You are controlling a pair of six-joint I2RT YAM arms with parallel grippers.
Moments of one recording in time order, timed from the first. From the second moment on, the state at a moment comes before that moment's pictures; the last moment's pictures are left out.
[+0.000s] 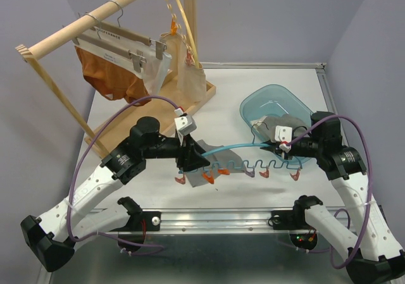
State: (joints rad) left arm -0.73 0.85 0.84 -0.30 0.68 -0.18; right arm 0.23 0.76 0.95 -0.80 -0.92 -0.92
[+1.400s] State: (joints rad) left arm -0.73 0.64 0.95 -0.55 0.39 -0.26; right arm 0.22 0.74 1.23 -0.72 -0.48 -0.53
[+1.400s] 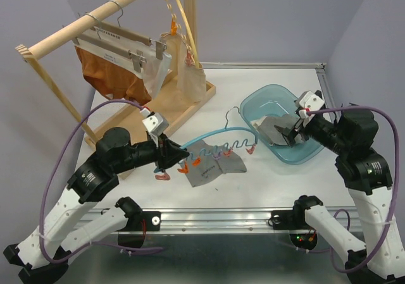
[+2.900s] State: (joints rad) left arm -0.75 0.48 1.72 -1.24 0.03 -0.41; right arm 0.21 0.74 0.85 -0.32 -0.14 -0.28
